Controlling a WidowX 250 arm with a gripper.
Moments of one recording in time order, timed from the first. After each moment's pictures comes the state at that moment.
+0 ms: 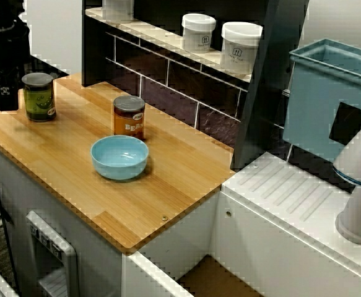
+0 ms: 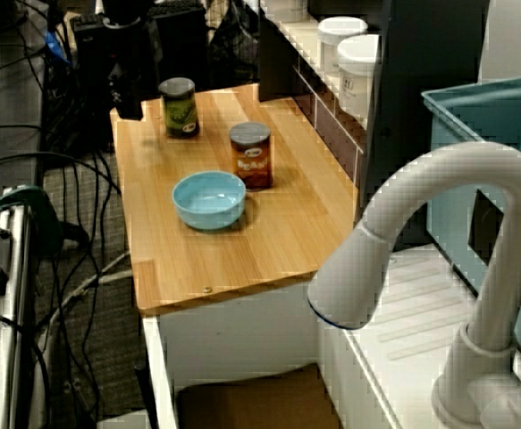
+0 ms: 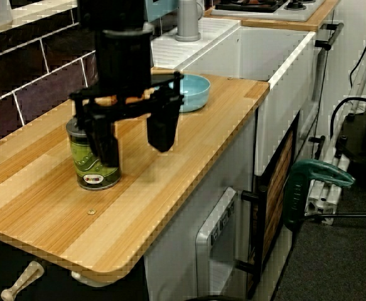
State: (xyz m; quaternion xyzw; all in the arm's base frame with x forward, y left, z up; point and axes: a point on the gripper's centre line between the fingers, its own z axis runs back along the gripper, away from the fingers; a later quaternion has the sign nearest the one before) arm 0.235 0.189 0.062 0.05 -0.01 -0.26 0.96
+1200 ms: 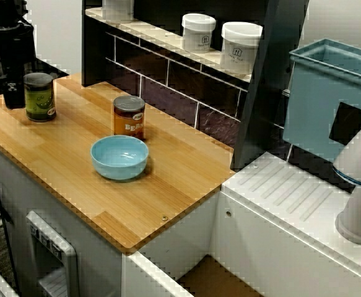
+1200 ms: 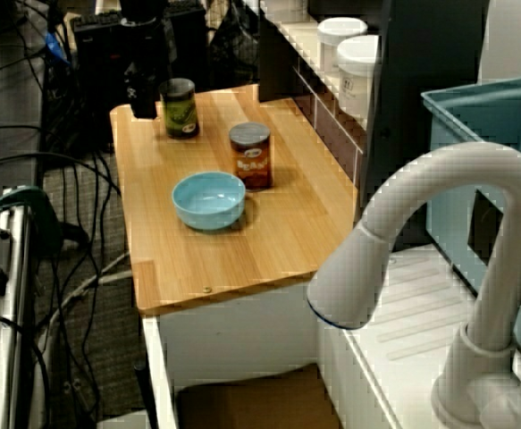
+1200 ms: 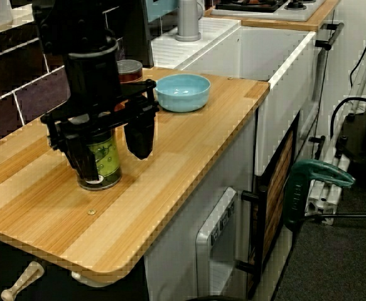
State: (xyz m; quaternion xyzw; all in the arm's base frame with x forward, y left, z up) arm 0.252 0.197 0.055 -0.01 -0.02 -0.24 0.97
